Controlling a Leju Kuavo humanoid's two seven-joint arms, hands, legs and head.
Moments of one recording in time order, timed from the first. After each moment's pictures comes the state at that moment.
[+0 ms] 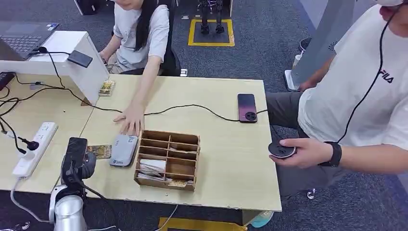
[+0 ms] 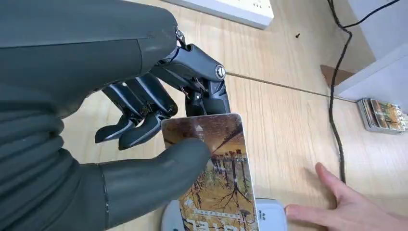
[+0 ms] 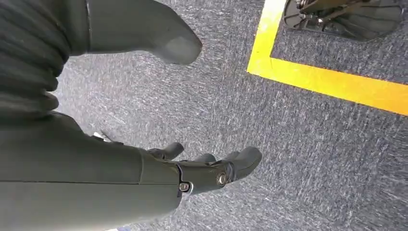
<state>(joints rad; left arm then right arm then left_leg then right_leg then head) -0.10 -0.23 0.55 -1.56 -0.62 -0.05 0.03 -0.06 0.10 -1.02 -0.27 1.57 -0.08 -0.08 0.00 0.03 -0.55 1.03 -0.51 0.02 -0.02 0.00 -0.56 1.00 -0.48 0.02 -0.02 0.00</state>
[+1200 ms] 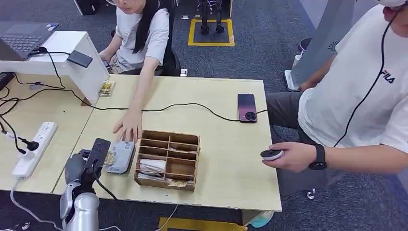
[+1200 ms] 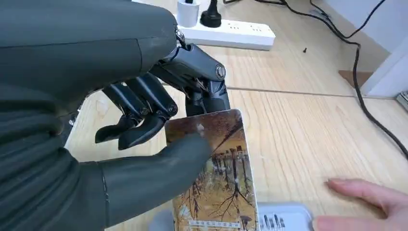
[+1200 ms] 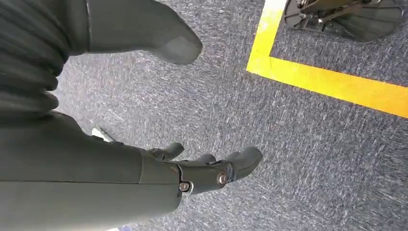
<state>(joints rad) -0.12 -0.27 0.54 -1.48 -1.03 0.08 0.04 -0.06 0.10 -0.99 -0.27 1.57 -0.08 -0.08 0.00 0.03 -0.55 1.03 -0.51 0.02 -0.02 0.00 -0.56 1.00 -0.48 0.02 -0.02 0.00</state>
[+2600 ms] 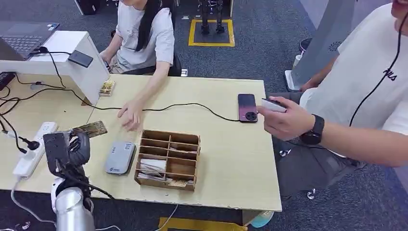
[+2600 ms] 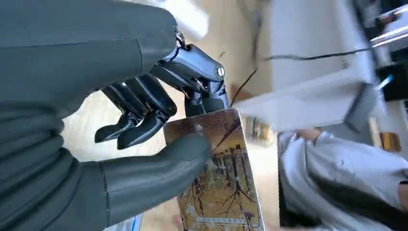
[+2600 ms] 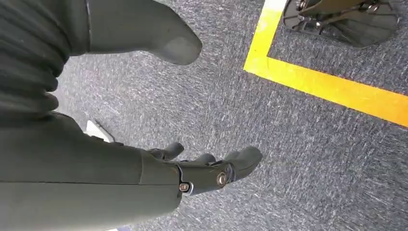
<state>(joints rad) -0.16 -0.28 0.50 -1.61 -0.47 0.06 -0.20 -0.06 0.10 -0.96 -0.26 1.57 -0.09 -0.09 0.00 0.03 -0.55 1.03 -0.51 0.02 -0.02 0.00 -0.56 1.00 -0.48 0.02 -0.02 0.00</state>
